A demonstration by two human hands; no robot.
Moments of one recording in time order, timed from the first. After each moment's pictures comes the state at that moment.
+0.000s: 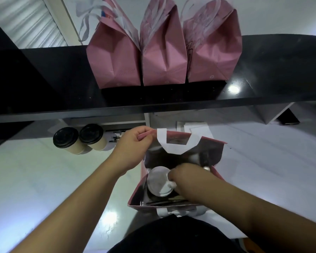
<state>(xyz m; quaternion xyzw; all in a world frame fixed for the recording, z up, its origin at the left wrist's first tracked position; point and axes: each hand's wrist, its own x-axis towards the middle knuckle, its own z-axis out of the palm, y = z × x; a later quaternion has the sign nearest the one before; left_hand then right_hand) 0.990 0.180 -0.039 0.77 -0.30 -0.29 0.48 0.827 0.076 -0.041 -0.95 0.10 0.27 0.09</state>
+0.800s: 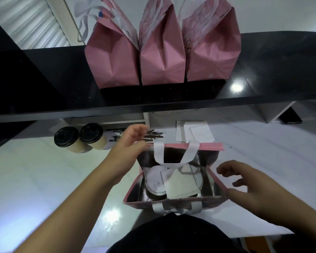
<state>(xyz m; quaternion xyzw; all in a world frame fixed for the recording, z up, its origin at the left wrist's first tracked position) 0.982 0.199 -0.034 0.71 -0.24 -0.36 0.55 0.691 0.013 -0.005 -0.87 0.29 0.07 0.39</state>
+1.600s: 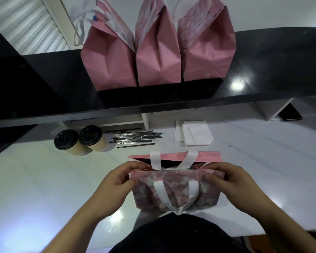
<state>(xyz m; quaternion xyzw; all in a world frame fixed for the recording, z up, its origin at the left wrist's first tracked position) 0.951 0.261 -0.066 0.72 -0.30 -0.38 0.50 0.713 0.021 -0.062 -0.74 0.29 -0.09 0.60</state>
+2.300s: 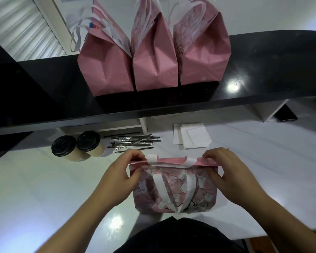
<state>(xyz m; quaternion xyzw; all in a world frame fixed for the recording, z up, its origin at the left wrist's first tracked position) 0.967 0.234 -0.058 0.82 -0.42 -0.18 0.35 0.728 0.007 -0.066 -0.92 0.23 -0.17 0.26</state>
